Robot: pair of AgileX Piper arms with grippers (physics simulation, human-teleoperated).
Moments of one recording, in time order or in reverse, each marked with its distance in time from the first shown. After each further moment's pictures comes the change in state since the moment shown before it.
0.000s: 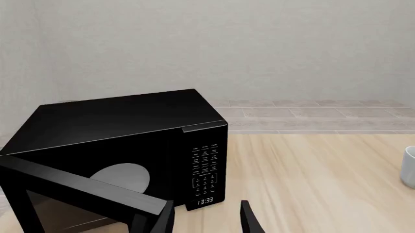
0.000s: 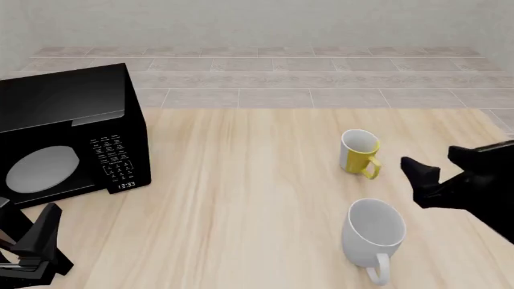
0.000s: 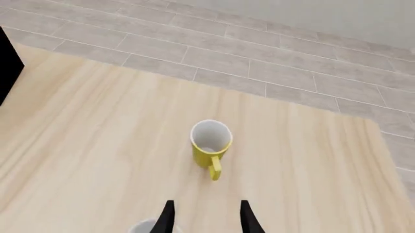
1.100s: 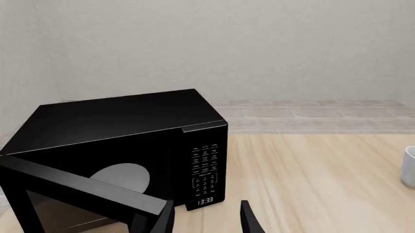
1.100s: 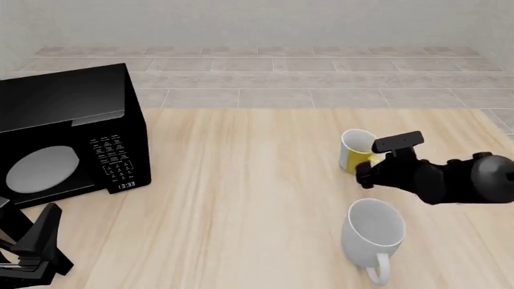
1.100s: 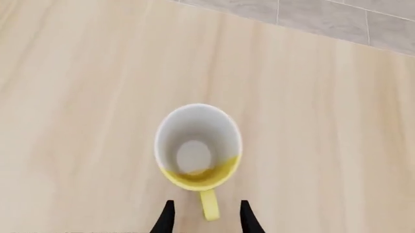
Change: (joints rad) left arm 0.000 0.000 0.000 0.000 0.000; right arm -0.072 0.982 -0.289 -0.318 -0.038
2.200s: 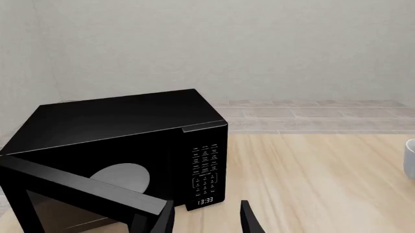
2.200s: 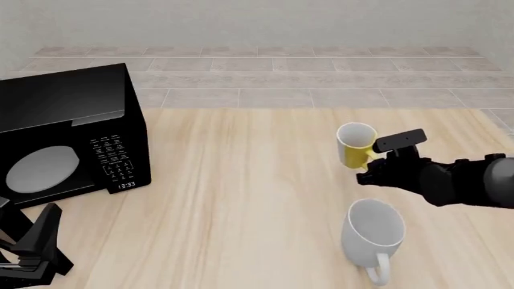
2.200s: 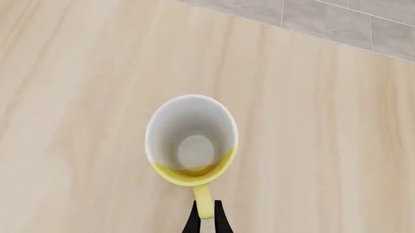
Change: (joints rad) left arm 0.000 0.000 0.000 0.000 0.000; right arm 0.020 -0.082 0.027 0.056 0.002
